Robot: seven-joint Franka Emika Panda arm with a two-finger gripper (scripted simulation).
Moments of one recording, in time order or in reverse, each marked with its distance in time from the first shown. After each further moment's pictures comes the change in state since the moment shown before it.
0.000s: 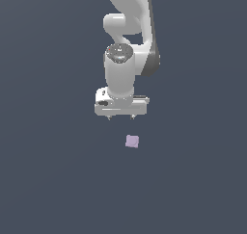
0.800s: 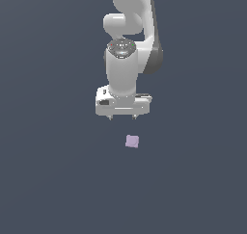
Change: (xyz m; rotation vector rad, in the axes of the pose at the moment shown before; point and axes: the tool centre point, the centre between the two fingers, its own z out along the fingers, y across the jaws) arm 0.011 -0.007 -0.015 0.004 0.015 -0.025
